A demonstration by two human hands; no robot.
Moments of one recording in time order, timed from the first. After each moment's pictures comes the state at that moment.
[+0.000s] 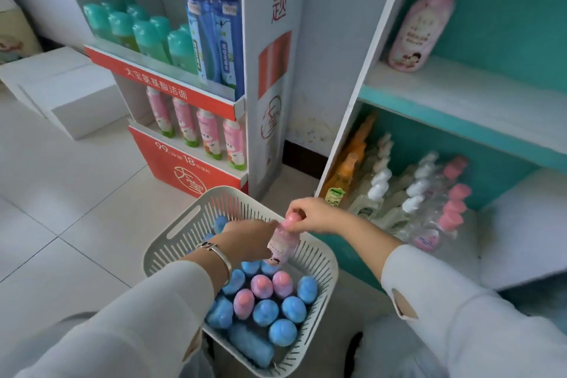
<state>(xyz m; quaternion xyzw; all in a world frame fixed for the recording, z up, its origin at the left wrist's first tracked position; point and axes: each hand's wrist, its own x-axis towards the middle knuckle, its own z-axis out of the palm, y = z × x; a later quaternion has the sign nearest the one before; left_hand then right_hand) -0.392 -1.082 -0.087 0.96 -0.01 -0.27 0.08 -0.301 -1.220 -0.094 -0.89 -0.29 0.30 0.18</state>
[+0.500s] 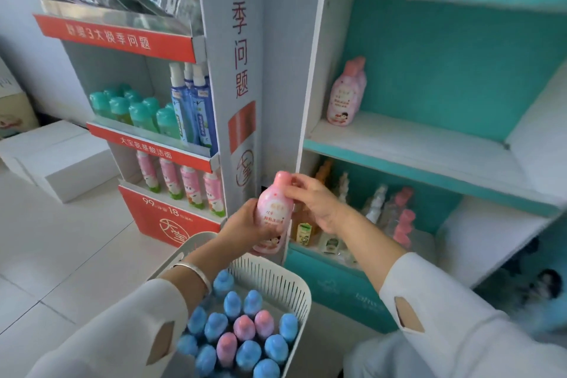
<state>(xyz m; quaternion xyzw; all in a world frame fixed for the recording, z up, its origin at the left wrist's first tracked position) -0.396 -1.117 0.000 0.83 0.10 -0.04 0.54 -0.324 -1.259 0.028 -0.72 -0.14 0.25 0.63</state>
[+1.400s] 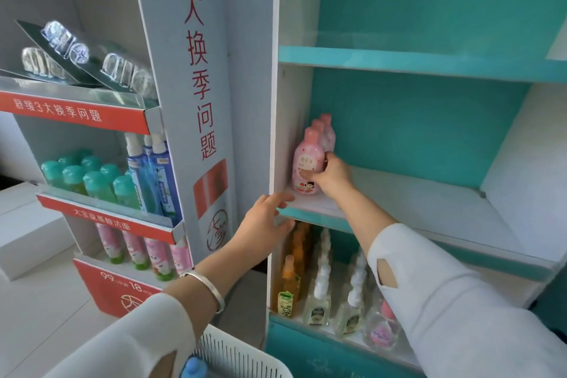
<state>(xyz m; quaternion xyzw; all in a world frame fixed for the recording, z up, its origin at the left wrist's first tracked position) -0.300 -1.170 0.084 0.90 -0.05 0.11 0.41 -0.172 -1.301 0.106 -0.89 -0.07 -0.10 0.44</state>
